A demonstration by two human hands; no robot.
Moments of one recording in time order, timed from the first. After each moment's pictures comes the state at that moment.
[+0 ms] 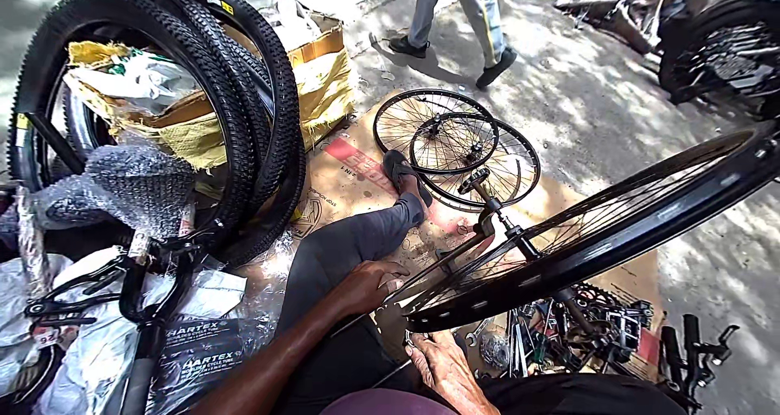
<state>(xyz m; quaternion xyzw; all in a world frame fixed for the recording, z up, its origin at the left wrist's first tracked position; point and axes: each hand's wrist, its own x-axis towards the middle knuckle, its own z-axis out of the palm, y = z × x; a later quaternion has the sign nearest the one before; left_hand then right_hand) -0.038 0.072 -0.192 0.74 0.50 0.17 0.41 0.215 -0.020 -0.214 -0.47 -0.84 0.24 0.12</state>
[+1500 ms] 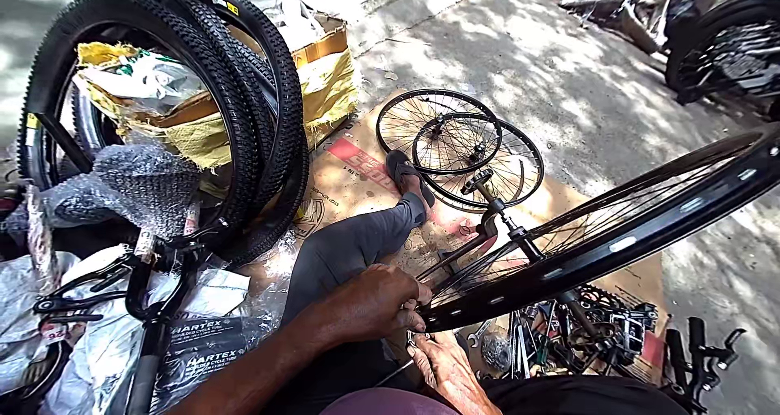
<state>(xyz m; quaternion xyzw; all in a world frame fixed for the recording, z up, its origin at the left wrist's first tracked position) -0.034 0.058 -0.082 0.86 0.38 0.11 0.33 0.216 -0.020 -0.215 -0.47 -0.84 0.24 0.13</state>
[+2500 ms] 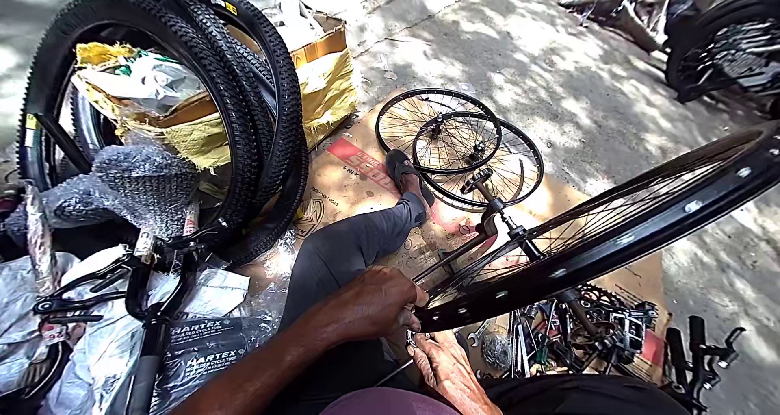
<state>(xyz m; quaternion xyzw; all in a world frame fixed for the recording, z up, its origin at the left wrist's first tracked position) -0.029 0.059 -0.088 0.87 0.37 0.08 0.31 0.216 -0.020 -0.215 -0.47 -0.84 0.24 0.12</state>
